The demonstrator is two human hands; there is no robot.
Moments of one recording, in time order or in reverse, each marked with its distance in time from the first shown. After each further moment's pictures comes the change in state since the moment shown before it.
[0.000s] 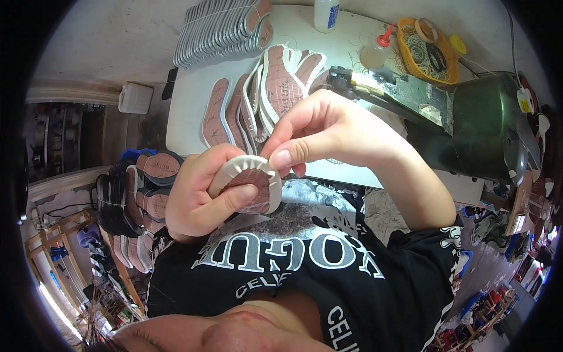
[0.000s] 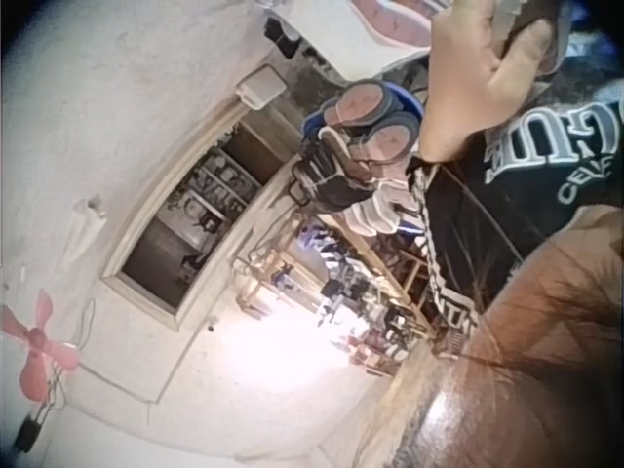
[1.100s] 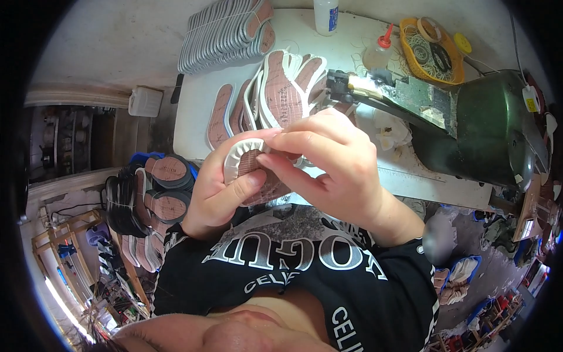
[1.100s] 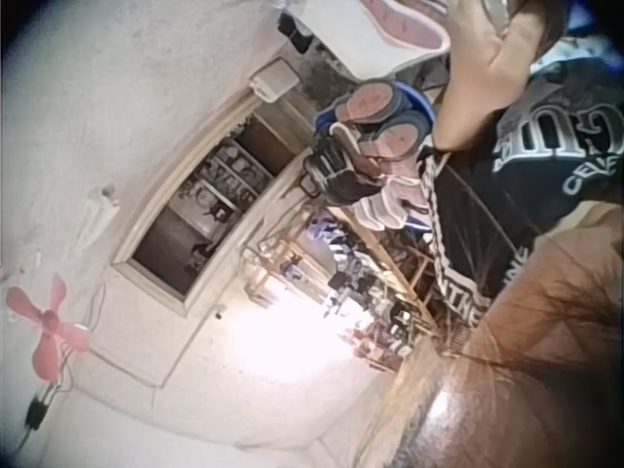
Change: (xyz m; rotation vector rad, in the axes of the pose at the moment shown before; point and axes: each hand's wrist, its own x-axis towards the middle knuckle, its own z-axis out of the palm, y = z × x) left_hand 0.023 -0.024 0.025 -0.442 0.055 0.070; right_hand -0.016 0.024 0.028 -0.916 0.667 -0.787
